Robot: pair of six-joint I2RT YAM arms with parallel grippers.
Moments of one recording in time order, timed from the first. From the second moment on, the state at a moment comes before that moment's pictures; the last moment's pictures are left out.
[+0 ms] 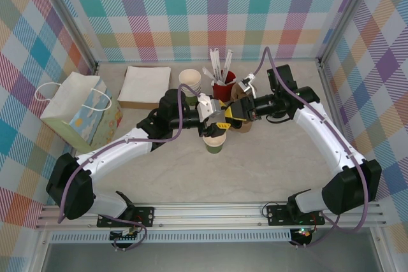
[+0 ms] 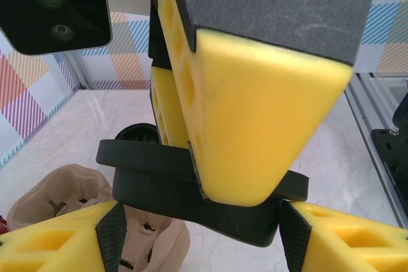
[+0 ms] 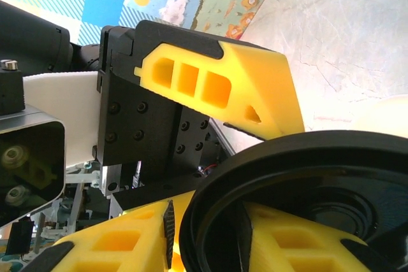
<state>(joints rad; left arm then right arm) -0.73 1.38 1.01 0.12 0.59 0.29 0.36 1.39 1.33 -0.87 -1.08 0.28</state>
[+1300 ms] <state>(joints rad) -0.73 1.35 0.96 0.19 0.56 0.31 0.40 1.40 1.33 -0.77 -1.16 0.34</state>
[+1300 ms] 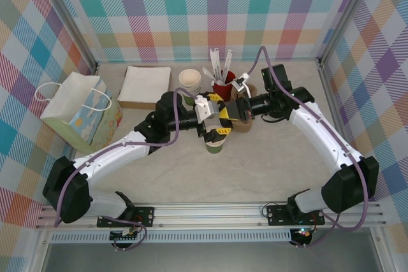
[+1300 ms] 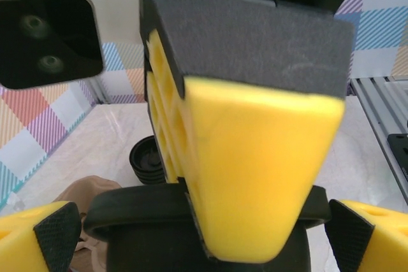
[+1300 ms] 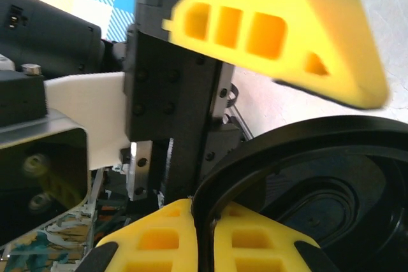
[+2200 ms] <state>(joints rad) -0.73 1.37 0.97 0.14 0.55 0.35 0.41 1.40 1.34 -0.83 -1.09 0.31</state>
